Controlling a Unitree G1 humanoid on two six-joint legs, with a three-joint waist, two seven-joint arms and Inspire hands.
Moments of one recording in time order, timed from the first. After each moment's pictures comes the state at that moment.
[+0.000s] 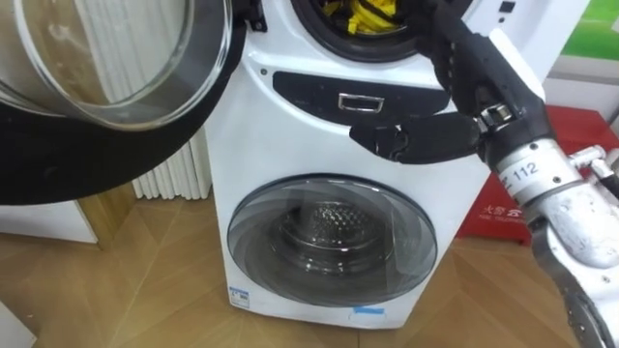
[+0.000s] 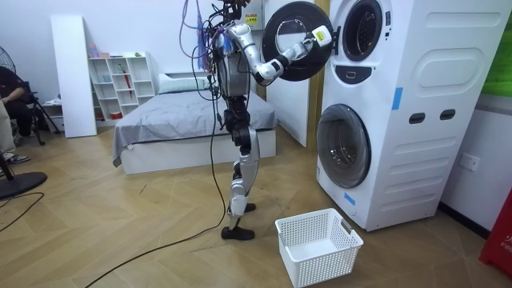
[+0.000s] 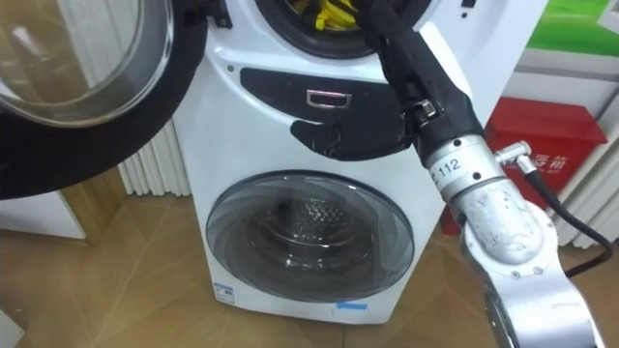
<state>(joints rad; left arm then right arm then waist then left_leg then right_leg) 0.15 0.24 0.07 1.08 0.28 0.16 0.10 -0.34 -0.44 0.05 -0.24 0.14 0.16 0.05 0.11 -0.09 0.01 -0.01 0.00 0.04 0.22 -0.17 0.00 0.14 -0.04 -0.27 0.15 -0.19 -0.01</state>
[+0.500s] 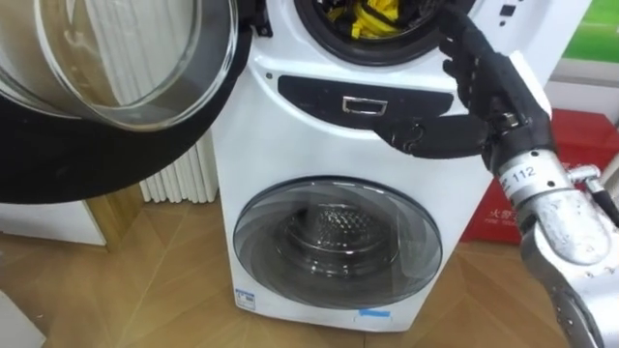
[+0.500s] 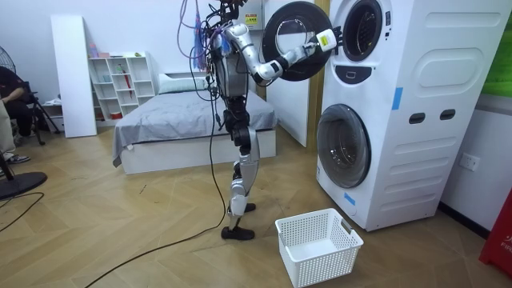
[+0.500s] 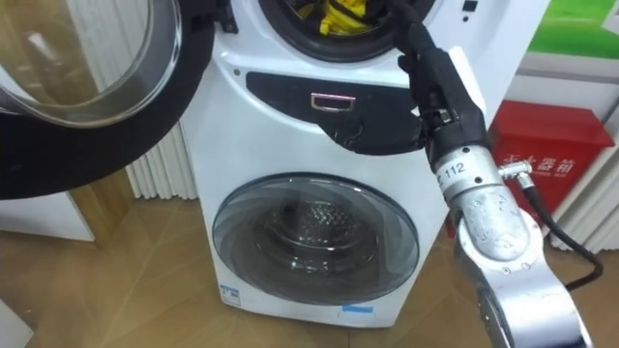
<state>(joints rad) 0.17 0.24 0.08 1.08 0.28 0.18 0.10 -0.35 -0.43 0.06 -0.15 0.21 0.16 -0.08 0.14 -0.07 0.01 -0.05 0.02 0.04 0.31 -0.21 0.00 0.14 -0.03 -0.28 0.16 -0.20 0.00</state>
